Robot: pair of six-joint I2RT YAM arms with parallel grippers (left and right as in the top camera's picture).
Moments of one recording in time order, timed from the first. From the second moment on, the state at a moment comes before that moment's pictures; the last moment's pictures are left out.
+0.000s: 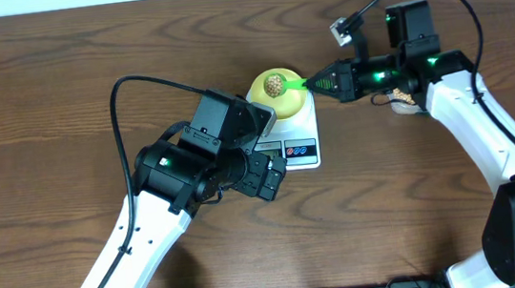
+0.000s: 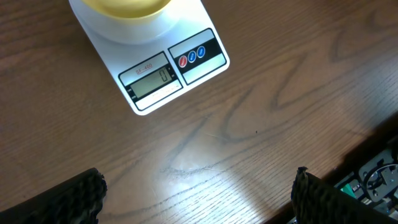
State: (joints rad) left arm -0.56 1.29 1.25 -1.07 0.21 -0.06; right arm 0.19 1.70 1.28 -0.48 -0.91 0.16
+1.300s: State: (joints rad) left arm -0.56 1.29 1.25 -1.07 0.21 -0.06; right arm 0.50 1.70 1.40 -0.58 -0.12 -0.25
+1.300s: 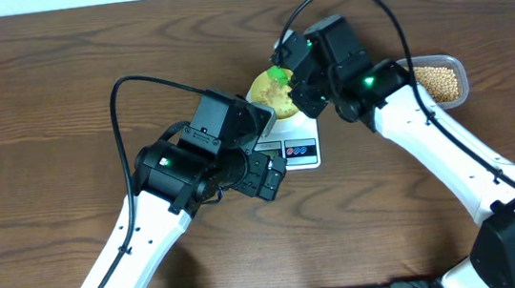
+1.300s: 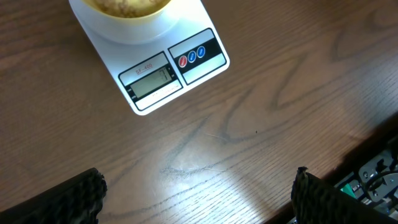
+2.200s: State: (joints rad) left arm -0.56 1.29 1.25 -1.07 0.21 -0.06; right arm 0.48 1.70 1.57 -0.76 -0.06 -0.23
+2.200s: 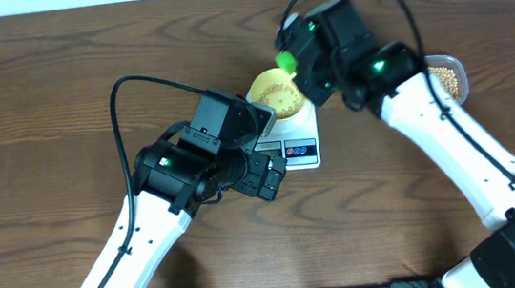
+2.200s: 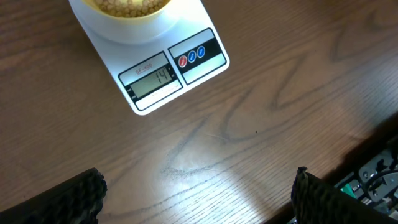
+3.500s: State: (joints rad) left arm -0.56 1.29 1.25 -1.07 0.21 -0.06; right arm 0.12 1.73 1.62 -1.18 0.28 0.32
